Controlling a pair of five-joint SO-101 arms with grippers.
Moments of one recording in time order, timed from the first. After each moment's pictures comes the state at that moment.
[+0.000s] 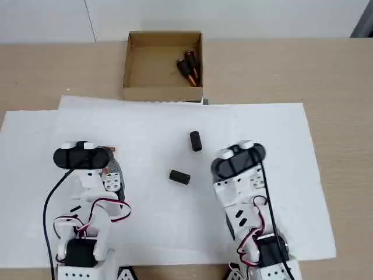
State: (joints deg) left arm -1.1 -103.5 91.7 52.5 8.4; right arm -17.0 -103.1 91.0 46.9 3.8
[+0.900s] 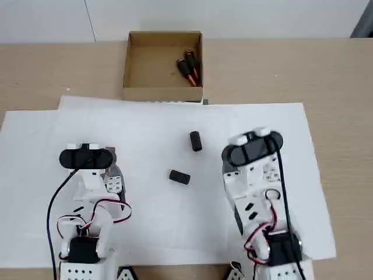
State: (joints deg) left arm -1.9 -103.4 96.0 52.6 7.6; right arm -14.1 -87.3 70.9 52.7 3.8
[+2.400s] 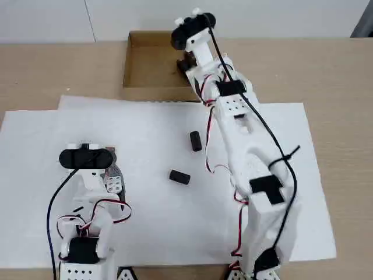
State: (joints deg) left arm -1.9 -103.4 96.0 52.6 7.6; right arm -16.6 24.5 -18.2 35.2 16.9
